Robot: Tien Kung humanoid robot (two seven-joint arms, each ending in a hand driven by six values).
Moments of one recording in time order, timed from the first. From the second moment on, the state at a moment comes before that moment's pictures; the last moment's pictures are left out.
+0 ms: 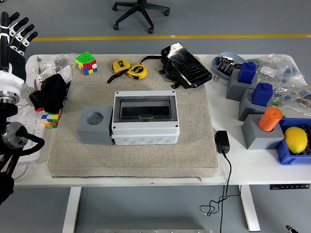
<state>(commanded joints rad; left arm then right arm) -0.30 0.29 -1.35 -1.43 0.64 0.33 -0.31 0.05 -0.24 0.79 0.43 -0.09 -0.23 -0.03</state>
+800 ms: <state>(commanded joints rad) -0.30 0.29 -1.36 -1.44 0.63 0.33 -0.31 0.05 -0.24 0.80 0.43 -0.09 -0.22 -0.04</state>
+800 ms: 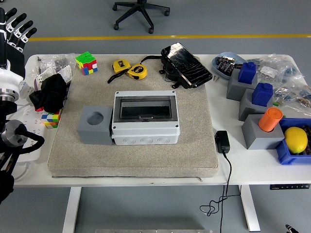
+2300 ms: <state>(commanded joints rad) -0.30 0.29 -1.35 -1.45 0.63 0.33 -0.30 0.05 -0.25 0.78 0.43 -0.09 -0.23 -0.04</state>
